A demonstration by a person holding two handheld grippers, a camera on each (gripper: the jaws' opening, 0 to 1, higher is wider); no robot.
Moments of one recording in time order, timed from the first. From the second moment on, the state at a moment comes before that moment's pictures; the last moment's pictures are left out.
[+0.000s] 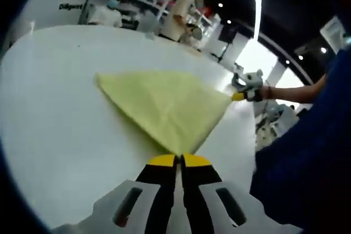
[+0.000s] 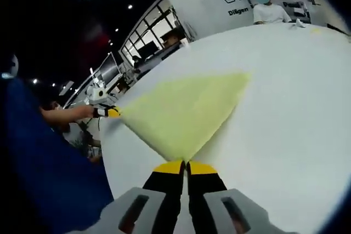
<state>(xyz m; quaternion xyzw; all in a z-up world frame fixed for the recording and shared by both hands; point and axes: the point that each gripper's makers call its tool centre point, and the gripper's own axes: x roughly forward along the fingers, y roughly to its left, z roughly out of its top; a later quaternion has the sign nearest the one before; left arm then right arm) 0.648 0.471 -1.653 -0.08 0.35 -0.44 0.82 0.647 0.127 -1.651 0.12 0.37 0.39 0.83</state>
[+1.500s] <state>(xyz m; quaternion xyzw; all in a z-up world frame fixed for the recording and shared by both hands) 0.650 0.464 -1.661 0.00 0.32 -0.37 0.87 0.654 0.120 -1.664 0.09 0.34 0.36 0.87</state>
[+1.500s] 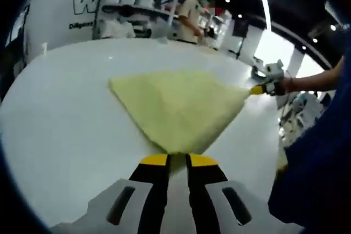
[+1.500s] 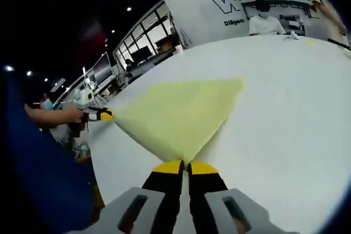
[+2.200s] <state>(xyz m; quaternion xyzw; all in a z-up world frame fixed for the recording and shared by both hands) 0.609 0.478 -1.661 -0.01 0.33 -0.40 0.86 0.620 0.115 -1.656 0.11 0.35 0.38 0.85</state>
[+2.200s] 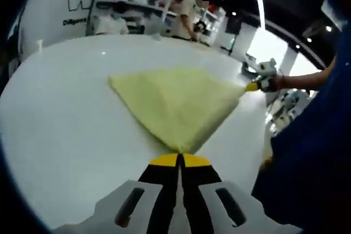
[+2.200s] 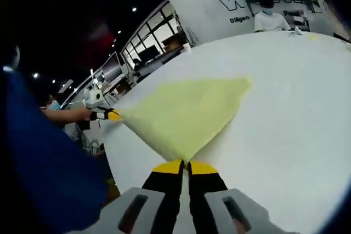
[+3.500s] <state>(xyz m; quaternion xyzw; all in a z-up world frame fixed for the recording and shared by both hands) 0.652 0.361 -1.677 -0.01 0.28 -0.38 0.88 0.652 0.235 -1.668 -0.03 0.27 0.39 0.88</state>
